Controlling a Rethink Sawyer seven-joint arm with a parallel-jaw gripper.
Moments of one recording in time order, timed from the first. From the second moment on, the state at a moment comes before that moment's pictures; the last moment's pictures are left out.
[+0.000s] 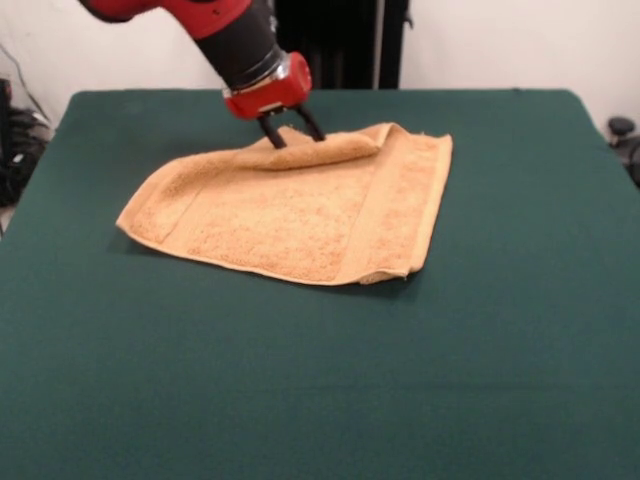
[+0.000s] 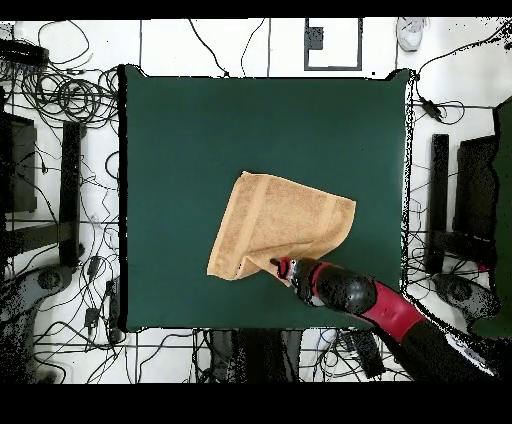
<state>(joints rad) -1.02 -0.37 0.47 2.02 -0.34 0.35 1.57</state>
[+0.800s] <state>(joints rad) -0.91 -0.38 0.40 1.87 -0.34 0.68 1.57</state>
